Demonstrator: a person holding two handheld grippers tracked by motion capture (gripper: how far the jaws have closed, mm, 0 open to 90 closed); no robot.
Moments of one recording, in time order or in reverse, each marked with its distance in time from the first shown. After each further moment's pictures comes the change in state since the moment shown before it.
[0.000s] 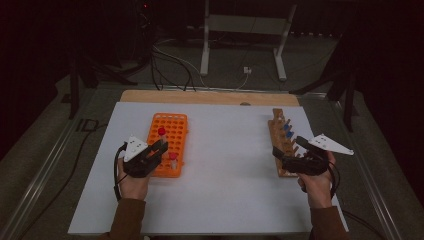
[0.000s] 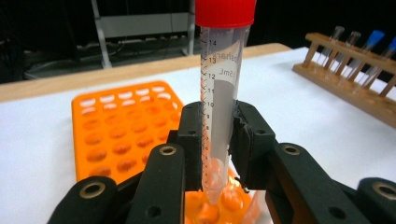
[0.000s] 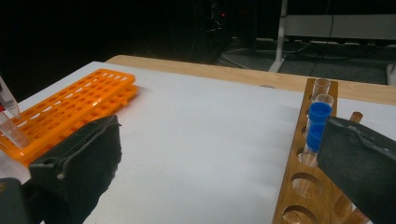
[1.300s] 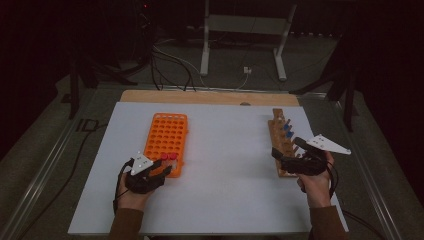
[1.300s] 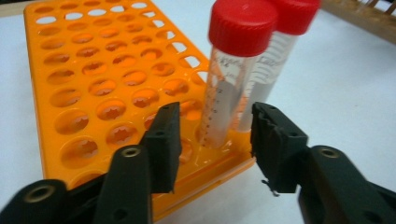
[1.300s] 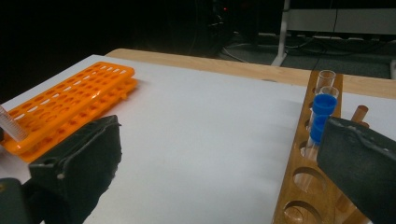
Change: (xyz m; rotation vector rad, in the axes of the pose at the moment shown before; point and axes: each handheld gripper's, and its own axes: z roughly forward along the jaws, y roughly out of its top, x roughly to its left) left arm -0.006 -0.043 -0.002 0.186 -0.047 0.037; right arm -0.003 -0.004 0.004 0.021 0.005 -0.003
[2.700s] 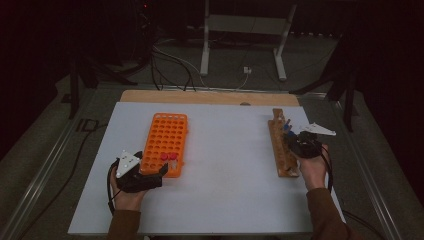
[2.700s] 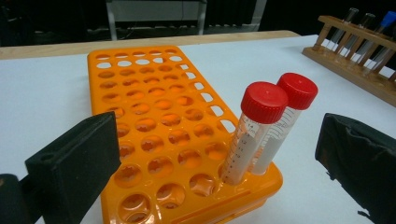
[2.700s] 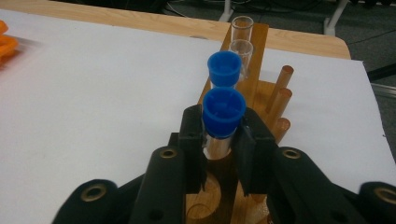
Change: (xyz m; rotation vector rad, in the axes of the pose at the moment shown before) left arm 0.007 0.007 -0.021 -0.170 0.084 -0.090; right arm -0.056 -0.008 0.058 0.179 -0.230 -0.007
